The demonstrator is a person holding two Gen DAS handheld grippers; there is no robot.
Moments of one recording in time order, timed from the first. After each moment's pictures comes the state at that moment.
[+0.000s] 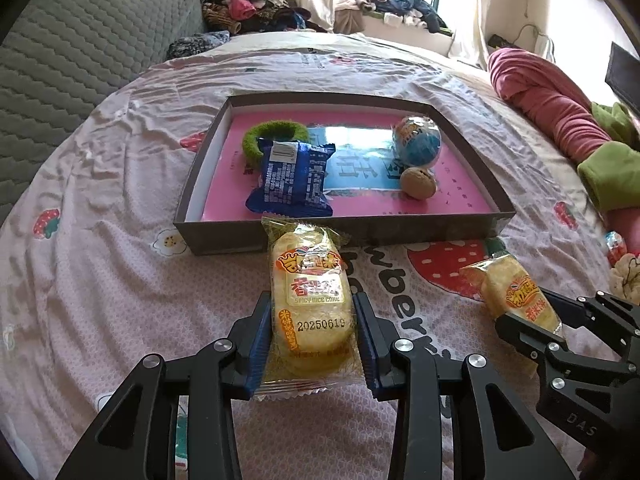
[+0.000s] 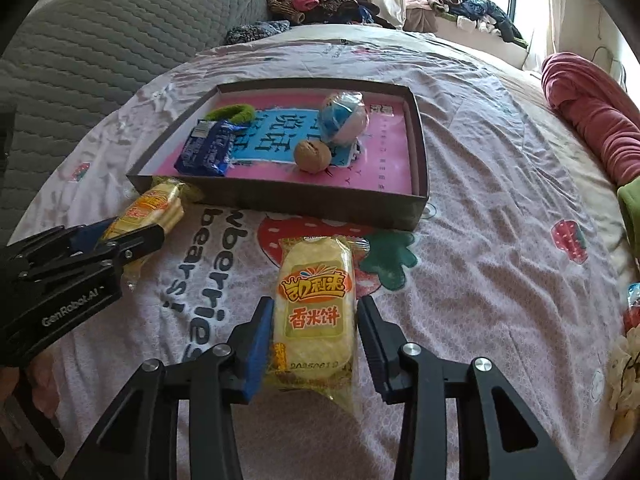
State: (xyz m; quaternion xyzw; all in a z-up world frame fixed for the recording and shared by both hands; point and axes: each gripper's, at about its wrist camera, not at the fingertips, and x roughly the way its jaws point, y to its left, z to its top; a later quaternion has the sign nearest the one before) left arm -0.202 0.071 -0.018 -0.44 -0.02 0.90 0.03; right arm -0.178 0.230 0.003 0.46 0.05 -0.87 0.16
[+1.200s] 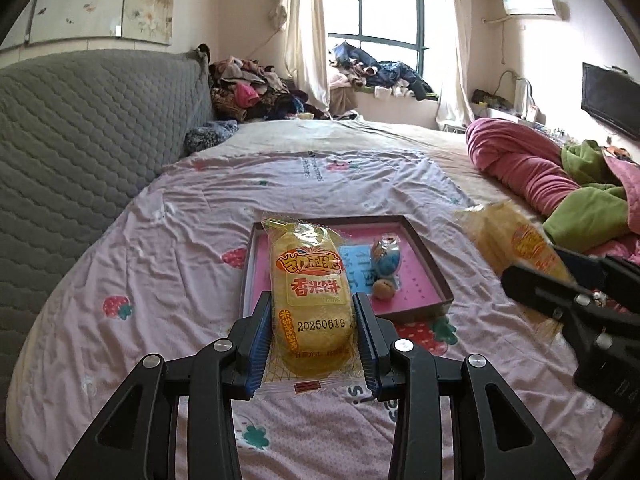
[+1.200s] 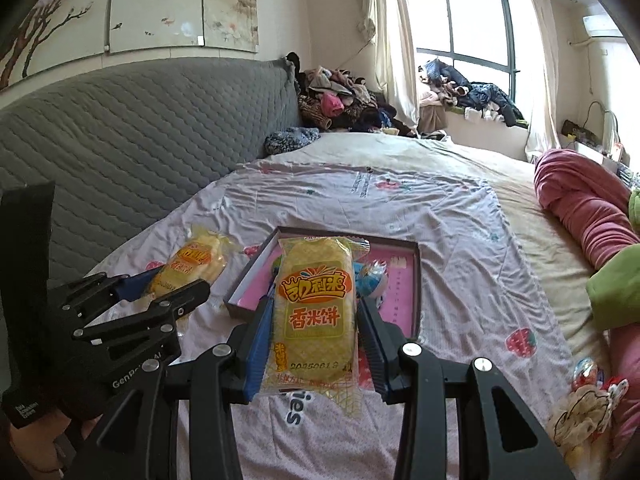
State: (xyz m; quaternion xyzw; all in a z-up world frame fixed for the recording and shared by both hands) left arm -0.131 0.066 0.122 -0.30 0.00 0.95 0.03; right arm -0.120 0.217 0.165 0.30 0.03 -0.93 0.20
